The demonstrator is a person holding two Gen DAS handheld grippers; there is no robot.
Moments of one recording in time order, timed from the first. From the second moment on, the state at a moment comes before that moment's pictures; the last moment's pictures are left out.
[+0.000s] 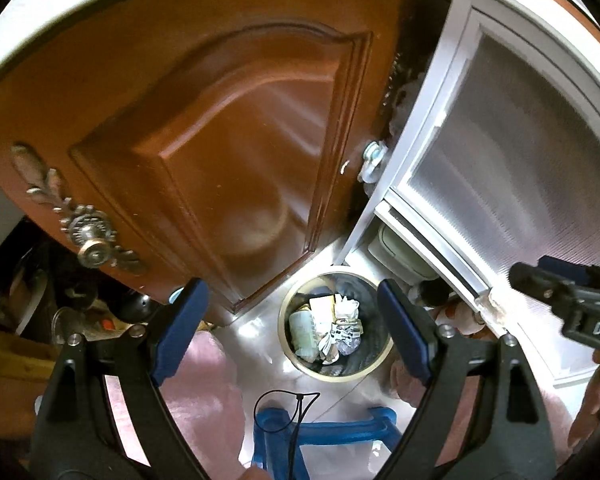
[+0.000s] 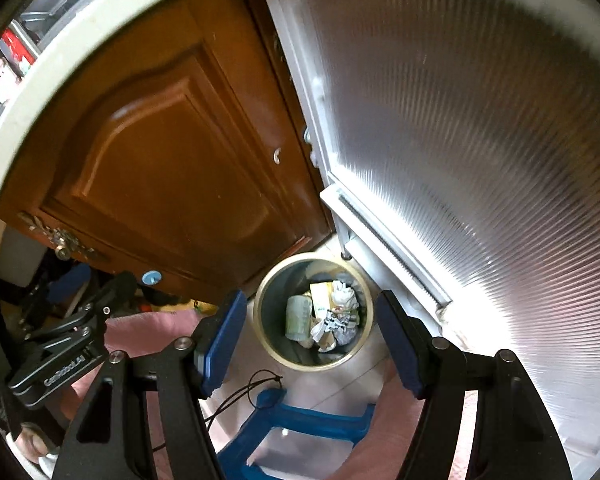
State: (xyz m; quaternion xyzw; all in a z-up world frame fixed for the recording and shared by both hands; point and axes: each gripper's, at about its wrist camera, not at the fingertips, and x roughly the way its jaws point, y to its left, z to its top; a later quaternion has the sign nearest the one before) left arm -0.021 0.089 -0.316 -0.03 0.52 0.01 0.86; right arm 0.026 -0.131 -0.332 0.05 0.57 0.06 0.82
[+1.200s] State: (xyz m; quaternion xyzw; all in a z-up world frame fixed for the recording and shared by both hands) left arm -0.033 0.038 0.007 0.00 0.37 0.00 0.93; right arm -0.037 -0.118 0.018 0.02 0.32 0.03 0.95
